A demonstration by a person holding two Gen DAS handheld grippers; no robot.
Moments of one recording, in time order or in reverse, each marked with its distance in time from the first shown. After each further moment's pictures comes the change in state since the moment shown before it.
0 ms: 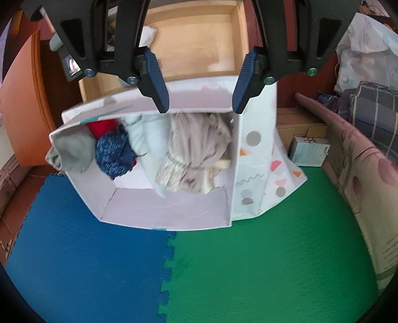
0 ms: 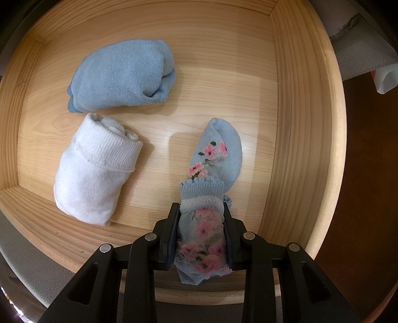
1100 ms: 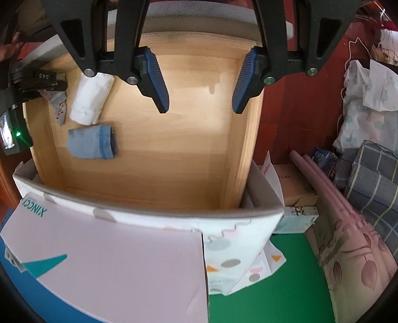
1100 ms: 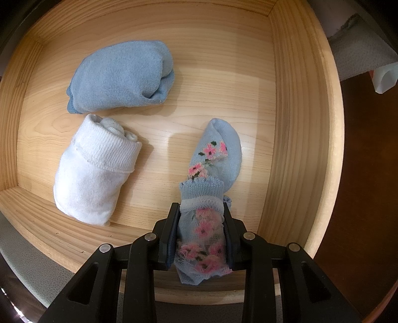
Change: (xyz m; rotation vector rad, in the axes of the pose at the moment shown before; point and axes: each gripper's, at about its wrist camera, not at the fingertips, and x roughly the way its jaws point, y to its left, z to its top) left arm 0.091 0.012 -0.172 -0.124 0.130 0.109; right arm -0.003 0.001 0.002 0.011 -0.006 -0.005
